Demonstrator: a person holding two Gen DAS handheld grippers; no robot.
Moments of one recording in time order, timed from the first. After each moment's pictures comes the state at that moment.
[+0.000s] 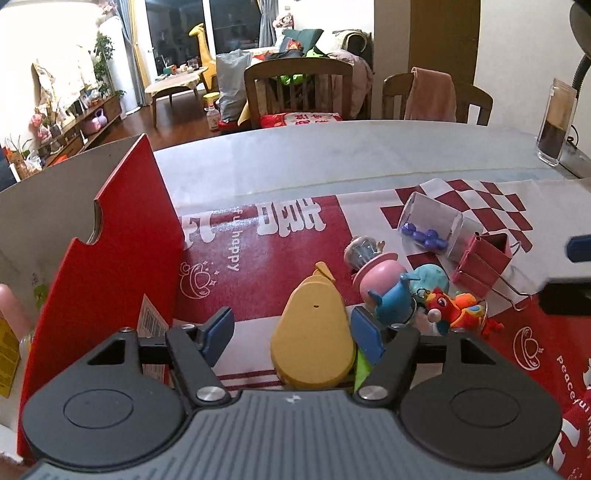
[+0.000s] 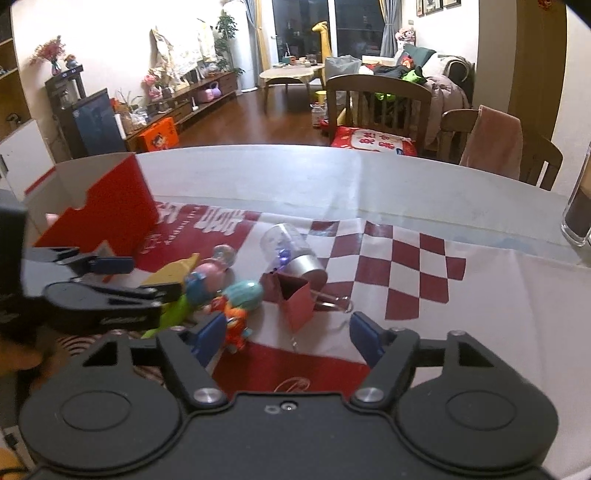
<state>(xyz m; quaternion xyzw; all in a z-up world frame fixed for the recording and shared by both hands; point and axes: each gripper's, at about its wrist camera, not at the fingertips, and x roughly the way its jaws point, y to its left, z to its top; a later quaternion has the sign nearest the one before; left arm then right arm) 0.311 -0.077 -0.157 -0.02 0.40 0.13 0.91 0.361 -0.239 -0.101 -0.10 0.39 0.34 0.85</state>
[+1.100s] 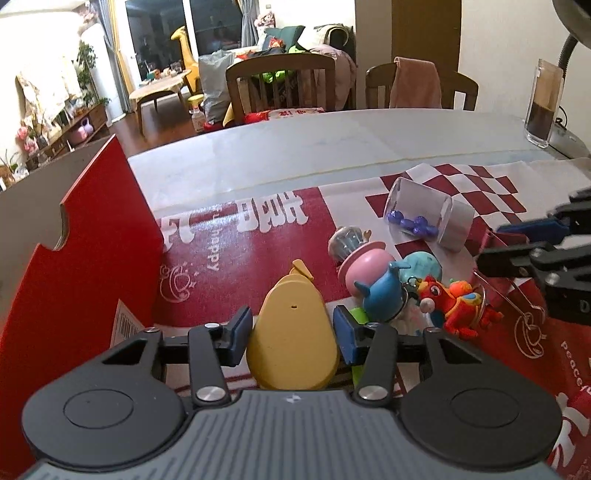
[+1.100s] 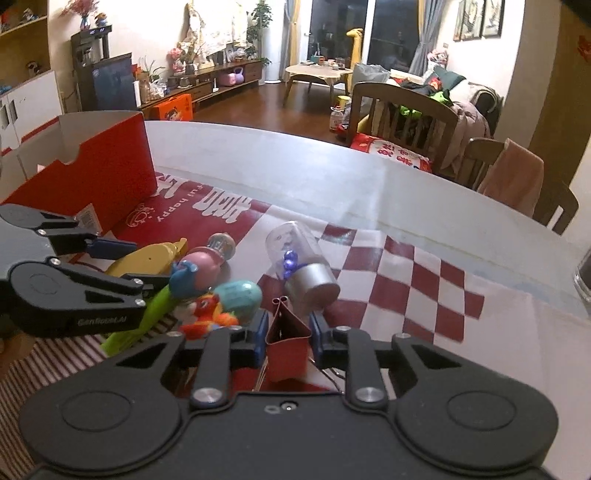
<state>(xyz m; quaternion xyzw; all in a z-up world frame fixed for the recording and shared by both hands) 0.317 -0.084 -0.165 -0.01 0.41 0.10 0.91 0.359 -0.221 -0.113 -0.17 0.36 0.36 0.84</state>
